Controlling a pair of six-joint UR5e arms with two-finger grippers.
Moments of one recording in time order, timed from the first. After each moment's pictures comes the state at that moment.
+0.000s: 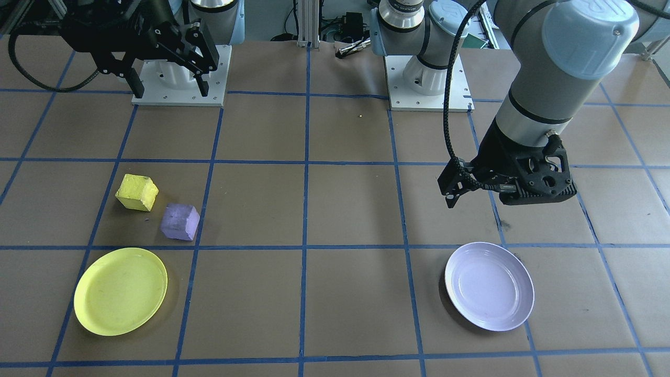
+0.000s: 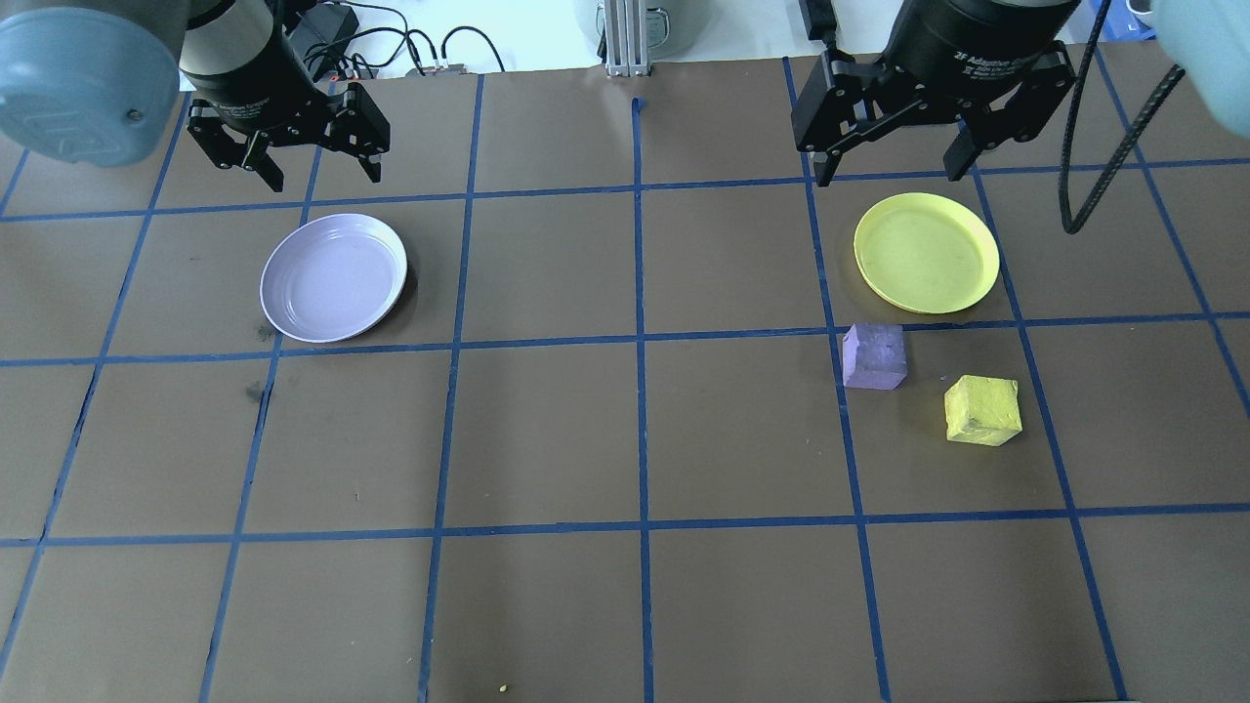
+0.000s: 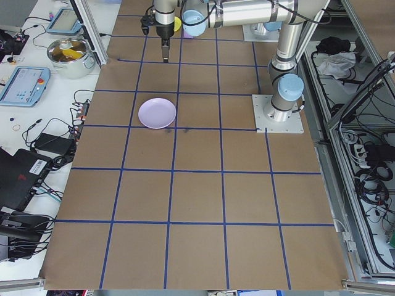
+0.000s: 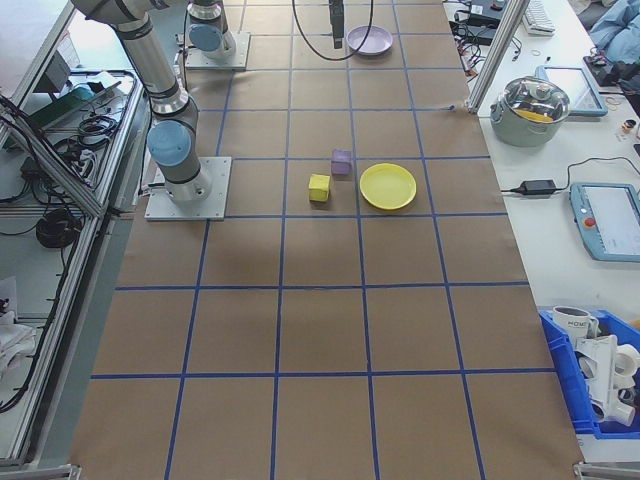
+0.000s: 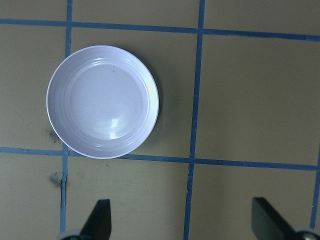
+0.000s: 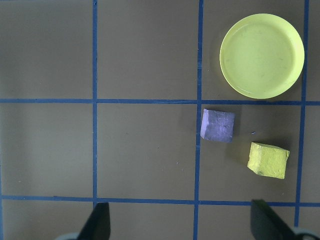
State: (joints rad) left arm -1.52 -1.74 -1.50 -1.39 1.59 -0.02; right arm 1.66 -1.61 1.43 -1.48 -1.54 0.08
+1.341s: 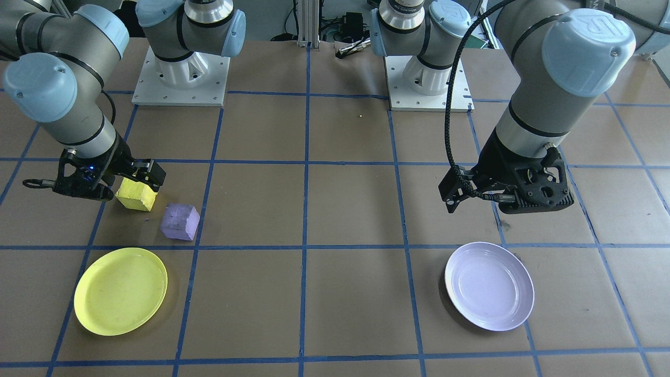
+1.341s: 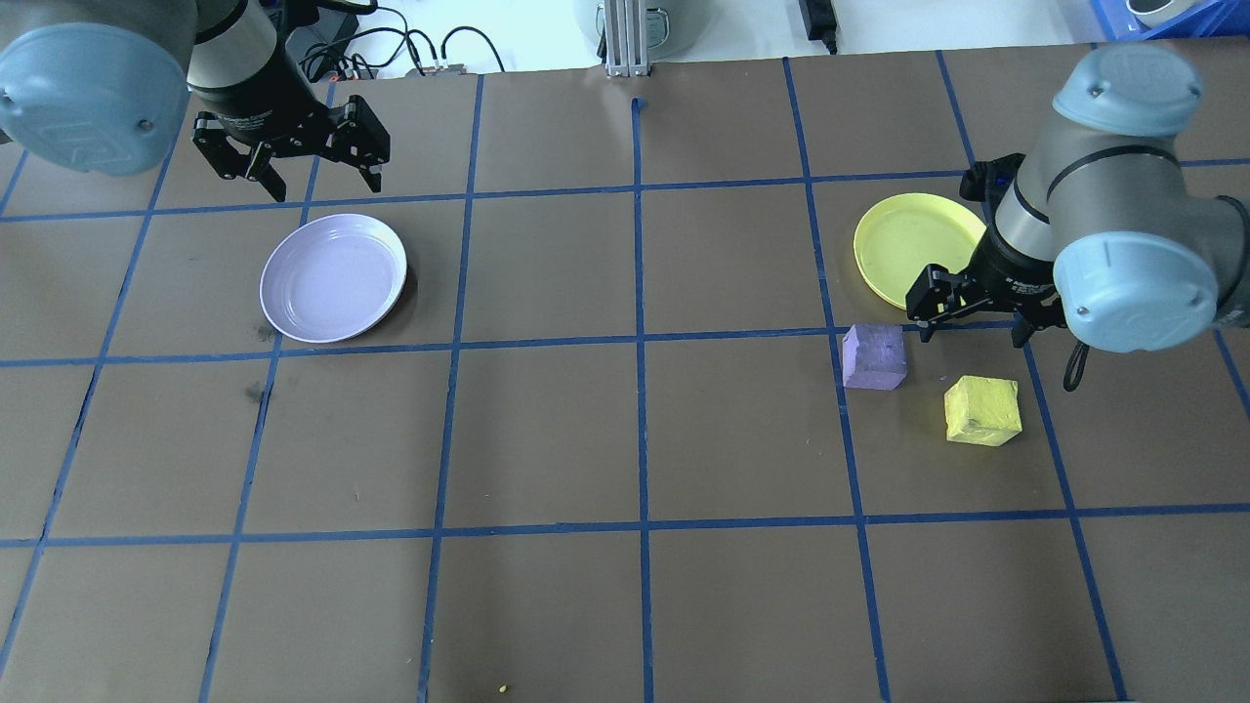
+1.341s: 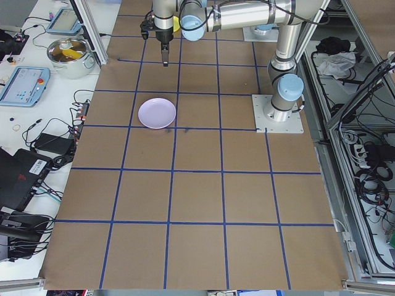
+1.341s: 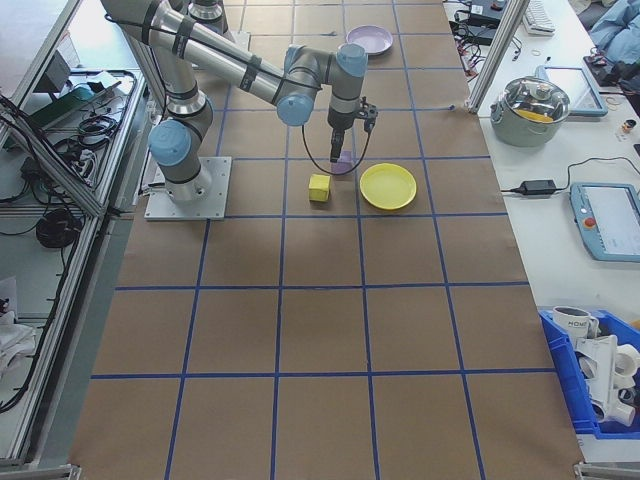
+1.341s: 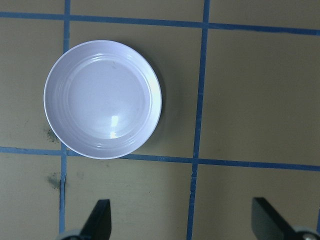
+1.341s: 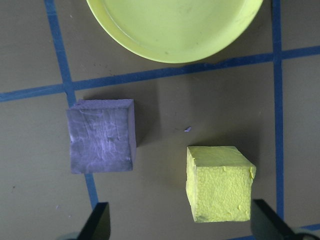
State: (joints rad) left arm -1.51 -1.75 -1.52 -1.38 1.59 -0.01; right arm 1.37 -1.50 1.97 -1.96 -1.62 -0.06
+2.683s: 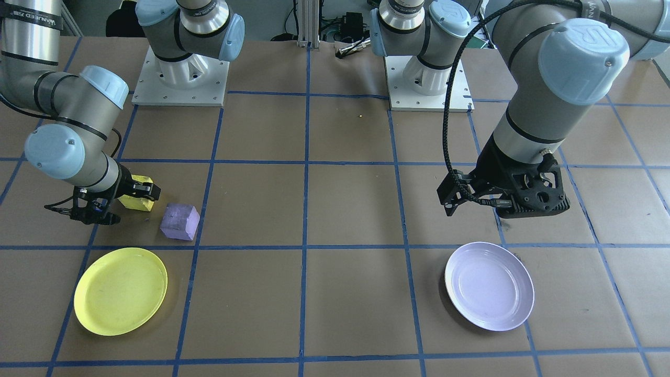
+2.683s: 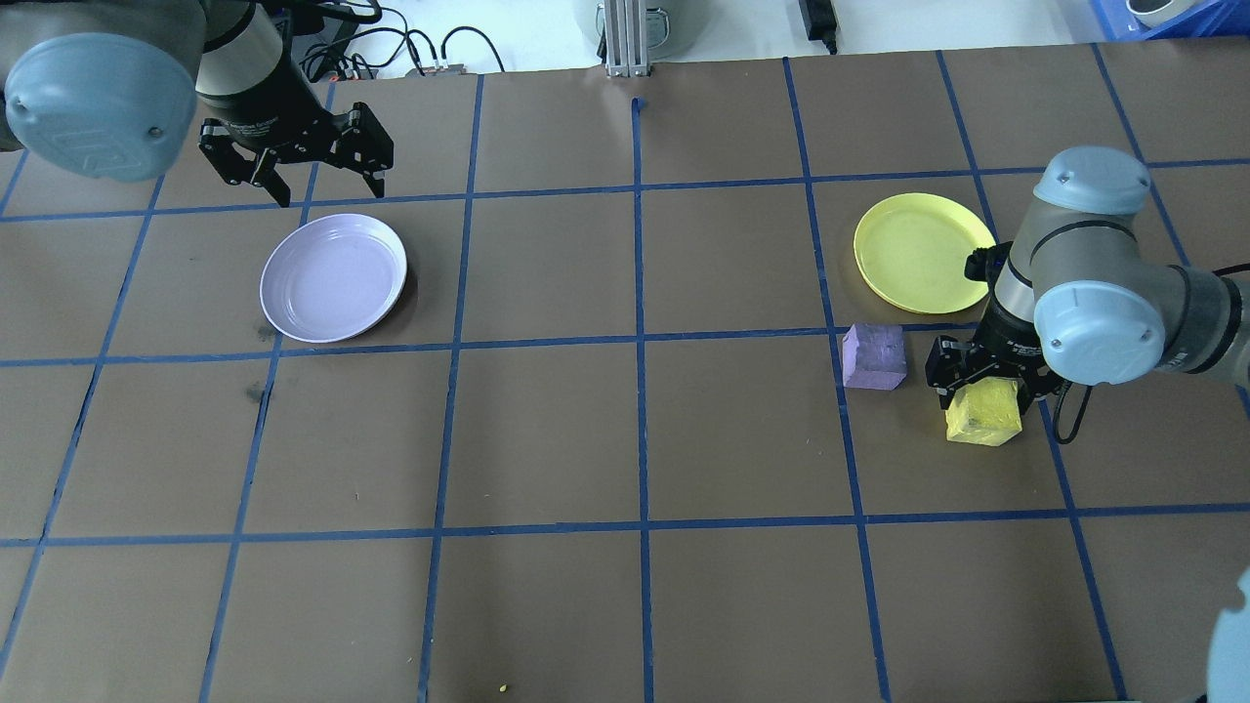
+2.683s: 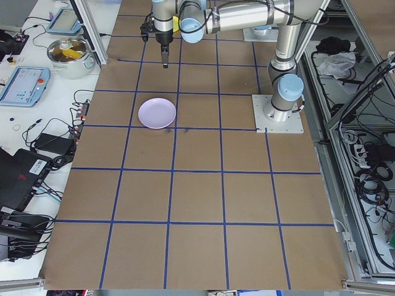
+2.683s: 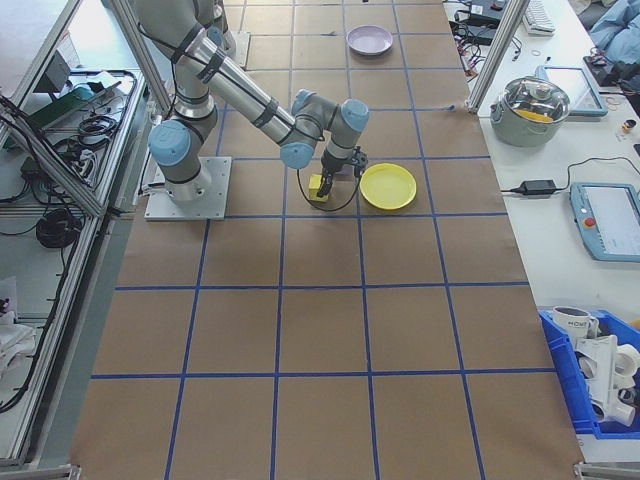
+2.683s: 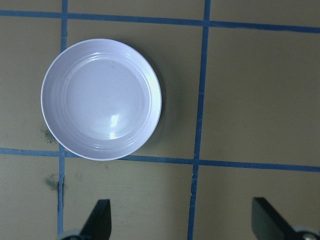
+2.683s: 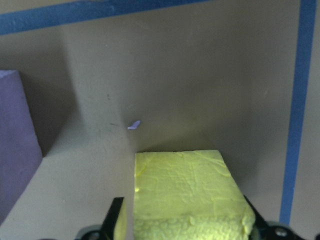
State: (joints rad) left arm -1.50 -1.76 -1.53 -1.36 1.59 -0.01; right arm 1.28 -1.32 2.06 -2.06 -1.69 -0.13
